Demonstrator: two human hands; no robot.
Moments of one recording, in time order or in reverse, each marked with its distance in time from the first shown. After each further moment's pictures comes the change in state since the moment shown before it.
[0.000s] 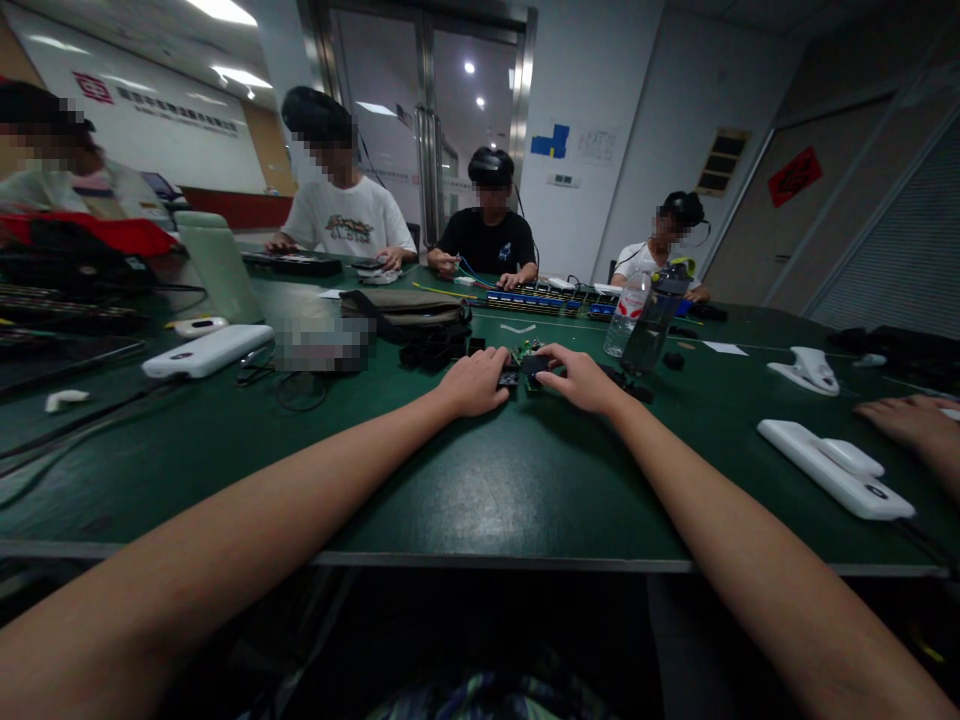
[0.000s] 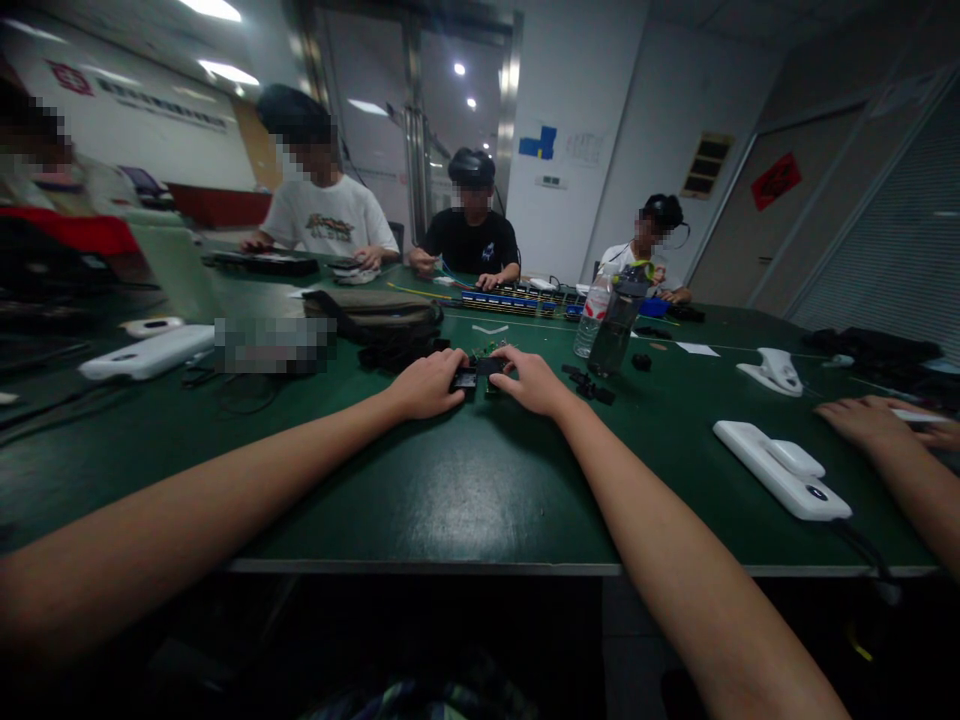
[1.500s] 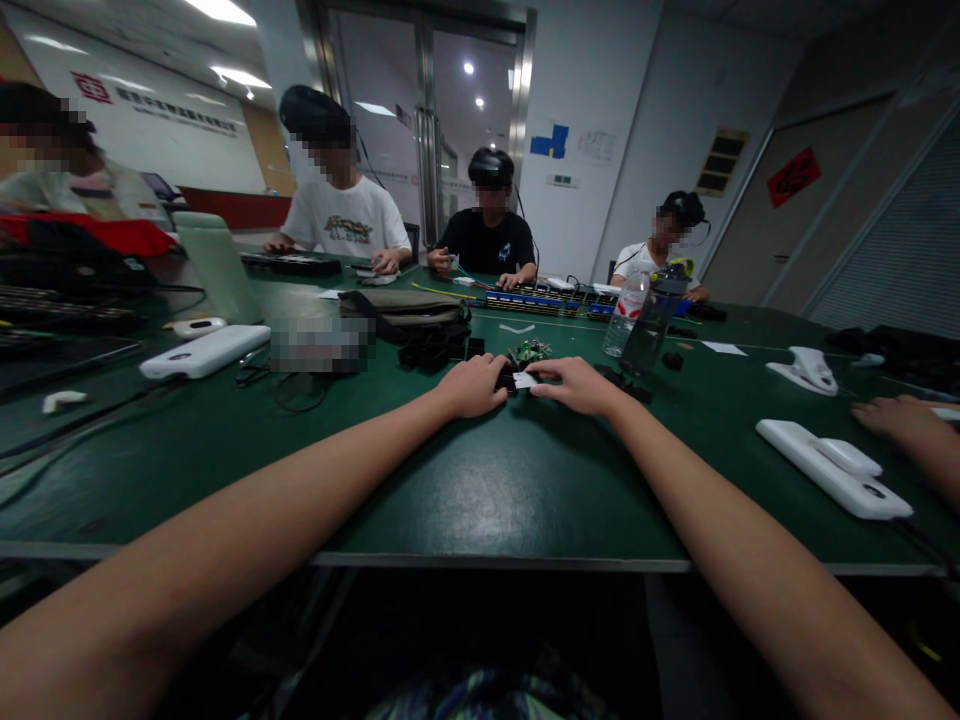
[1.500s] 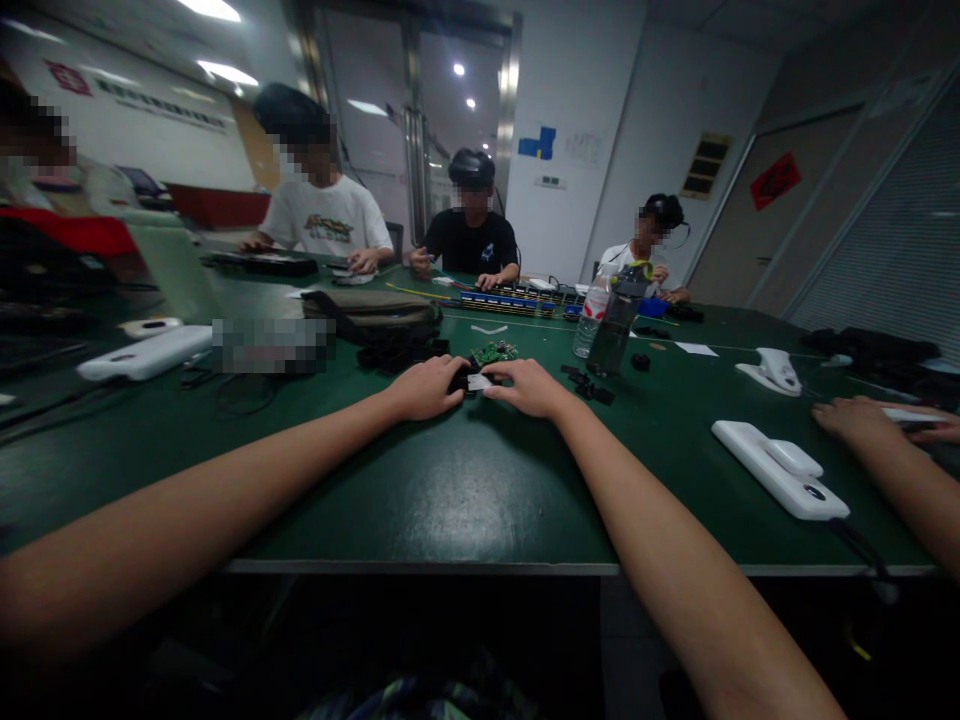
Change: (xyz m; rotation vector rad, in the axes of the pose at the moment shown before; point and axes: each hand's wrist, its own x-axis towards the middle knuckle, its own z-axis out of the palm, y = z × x) left_hand 0.003 -0.003 0.006 0.007 -0.096 -0.023; right_hand -0.001 -0.002 -0.002 -0.070 -0.169 -0.070
